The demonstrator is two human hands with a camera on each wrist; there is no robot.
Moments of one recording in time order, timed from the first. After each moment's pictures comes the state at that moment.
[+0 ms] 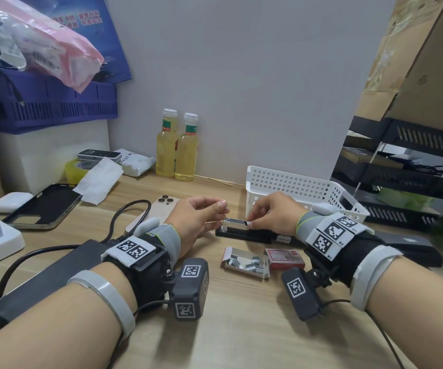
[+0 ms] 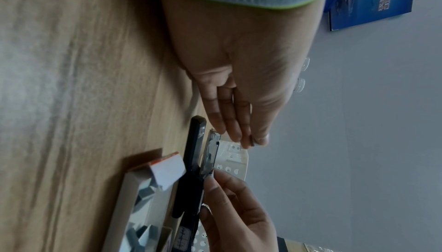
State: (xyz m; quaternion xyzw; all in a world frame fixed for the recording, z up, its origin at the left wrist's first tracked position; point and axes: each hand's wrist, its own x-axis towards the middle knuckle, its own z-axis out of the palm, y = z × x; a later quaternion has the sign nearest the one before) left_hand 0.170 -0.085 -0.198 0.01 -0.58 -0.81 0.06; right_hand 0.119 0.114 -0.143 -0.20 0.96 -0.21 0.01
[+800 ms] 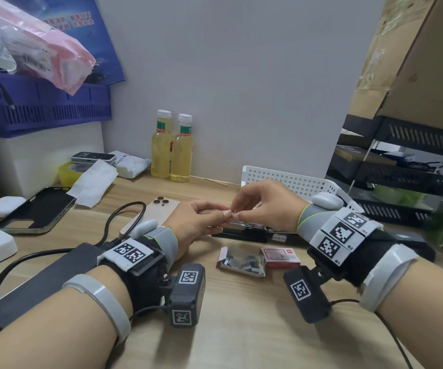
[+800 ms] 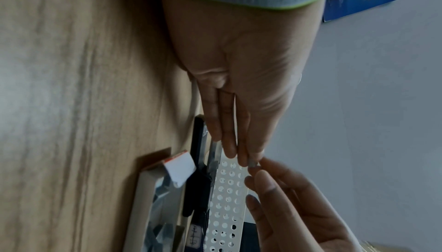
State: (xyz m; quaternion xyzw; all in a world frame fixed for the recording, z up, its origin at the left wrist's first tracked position) left_hand 0.178 -0.081 -0.196 -0.06 -0.64 -0.77 0.03; right_hand 0.146 0.106 -0.120 -0.34 0.90 -0.27 -0.02
